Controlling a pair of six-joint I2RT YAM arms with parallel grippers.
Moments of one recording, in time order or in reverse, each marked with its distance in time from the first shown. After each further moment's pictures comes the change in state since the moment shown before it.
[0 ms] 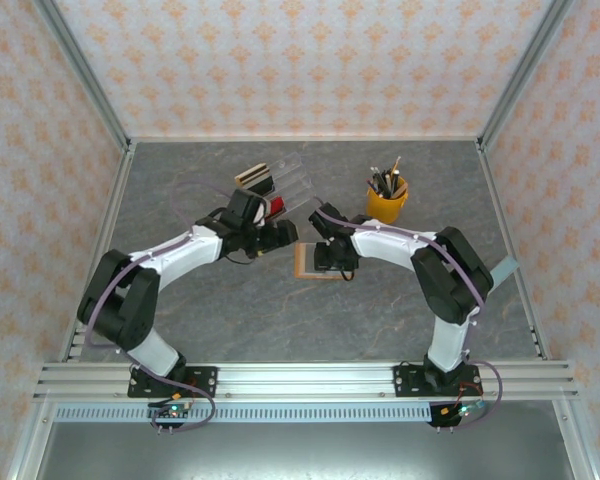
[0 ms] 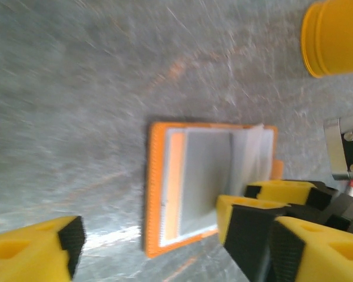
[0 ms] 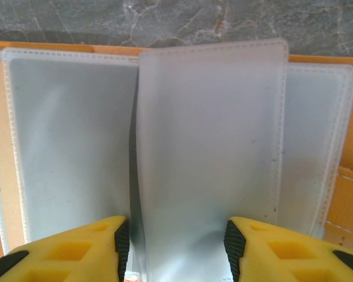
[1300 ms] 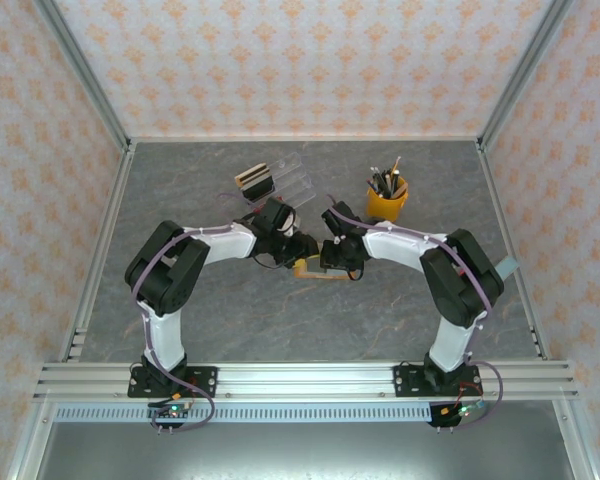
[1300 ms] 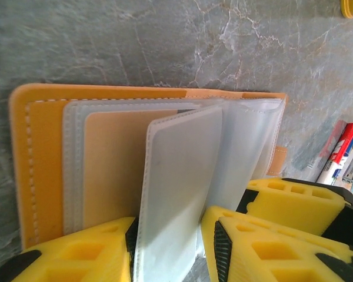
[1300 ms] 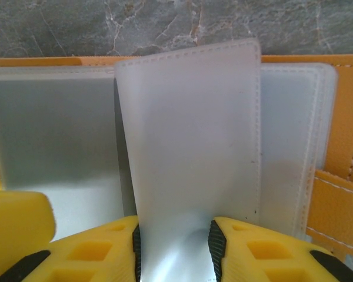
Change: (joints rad) left arm -0.077 0.296 0.113 0.125 0.184 -0.145; right arm -0.056 -0.049 -0.081 0.093 -0.104 0.011
